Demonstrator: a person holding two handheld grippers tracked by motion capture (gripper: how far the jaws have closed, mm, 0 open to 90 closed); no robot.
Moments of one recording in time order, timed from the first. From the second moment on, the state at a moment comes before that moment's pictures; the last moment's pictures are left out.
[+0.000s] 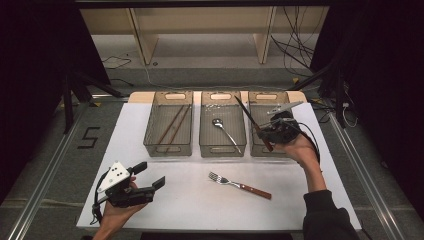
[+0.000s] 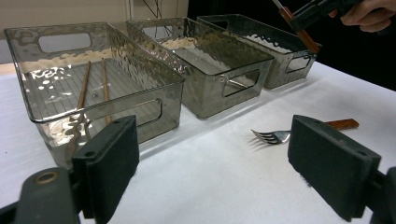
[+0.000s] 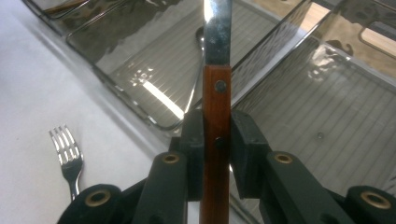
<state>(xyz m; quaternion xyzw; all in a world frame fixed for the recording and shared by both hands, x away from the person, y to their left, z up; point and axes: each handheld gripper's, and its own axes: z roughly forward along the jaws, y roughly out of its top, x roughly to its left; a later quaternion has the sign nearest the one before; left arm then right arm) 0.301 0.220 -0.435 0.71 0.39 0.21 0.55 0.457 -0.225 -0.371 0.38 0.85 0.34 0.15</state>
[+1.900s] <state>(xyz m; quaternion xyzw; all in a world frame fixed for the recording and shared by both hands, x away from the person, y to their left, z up) 0.301 0.220 -0.434 0.71 0.39 0.21 0.55 0.515 -0.250 -0.412 0.56 0.78 0.26 0.10</state>
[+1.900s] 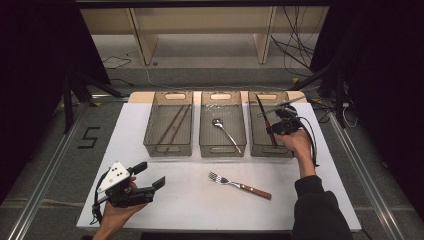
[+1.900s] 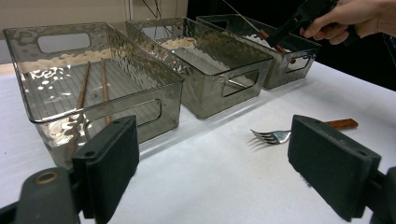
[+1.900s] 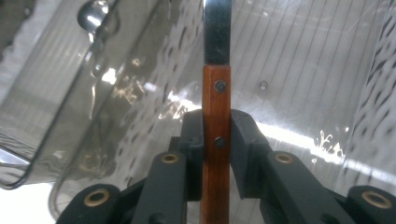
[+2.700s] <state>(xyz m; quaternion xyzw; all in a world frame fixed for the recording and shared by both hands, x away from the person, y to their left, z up) 0.301 0.219 -0.435 0.71 0.39 0.21 0.55 0.476 -0.230 -0.379 0.47 0.81 0.33 0.13</state>
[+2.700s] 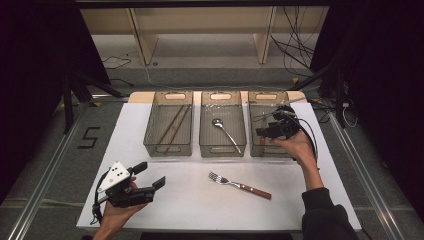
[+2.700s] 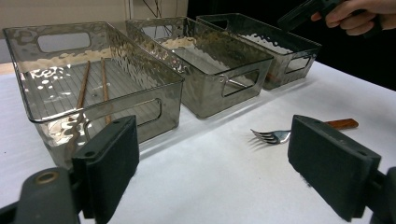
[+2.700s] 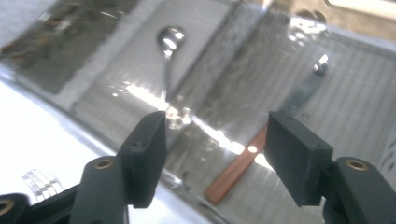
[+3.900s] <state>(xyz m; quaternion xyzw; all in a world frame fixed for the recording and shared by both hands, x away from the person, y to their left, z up) 0.300 0.220 -0.435 0.71 0.39 0.21 0.55 0.401 -0.187 -0.393 0.34 0.87 0.34 0.10</state>
